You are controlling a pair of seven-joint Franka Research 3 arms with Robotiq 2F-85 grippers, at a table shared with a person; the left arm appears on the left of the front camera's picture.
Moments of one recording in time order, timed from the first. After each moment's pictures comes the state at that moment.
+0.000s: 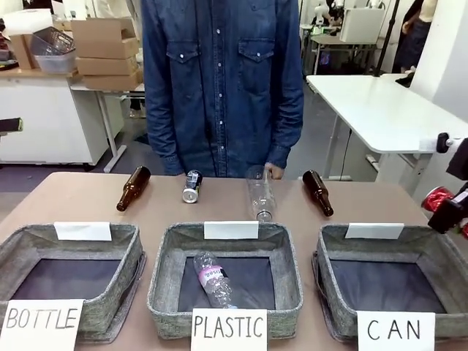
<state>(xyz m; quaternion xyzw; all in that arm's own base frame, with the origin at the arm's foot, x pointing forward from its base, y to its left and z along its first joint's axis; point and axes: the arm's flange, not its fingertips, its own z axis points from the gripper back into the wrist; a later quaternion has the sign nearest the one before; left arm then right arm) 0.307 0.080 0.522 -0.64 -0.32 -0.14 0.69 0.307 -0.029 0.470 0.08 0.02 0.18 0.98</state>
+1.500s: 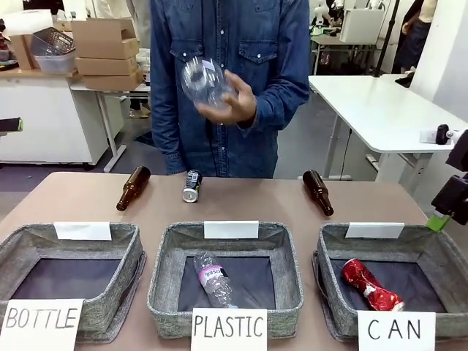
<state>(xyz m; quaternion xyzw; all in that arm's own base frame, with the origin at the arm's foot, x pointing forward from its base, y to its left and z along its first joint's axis) 0.307 0.080 0.522 -0.64 -0.32 -0.14 0.69 0.319 -0.034 0.477 0.12 0.01 0.20 0.97</state>
